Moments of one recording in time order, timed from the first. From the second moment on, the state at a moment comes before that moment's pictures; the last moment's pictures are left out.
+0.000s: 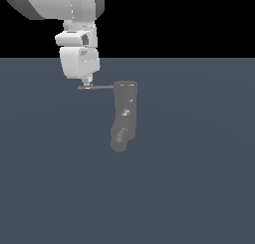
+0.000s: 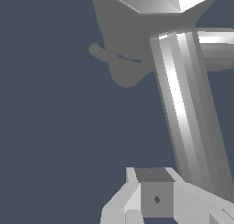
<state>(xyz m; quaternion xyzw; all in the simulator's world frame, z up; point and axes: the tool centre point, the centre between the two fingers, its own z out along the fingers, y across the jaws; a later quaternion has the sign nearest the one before) 0.032 0.133 0.202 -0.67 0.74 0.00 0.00</state>
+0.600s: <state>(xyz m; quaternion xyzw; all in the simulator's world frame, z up) -0.002 0.129 0.202 -0.67 0.74 0.00 0.00</state>
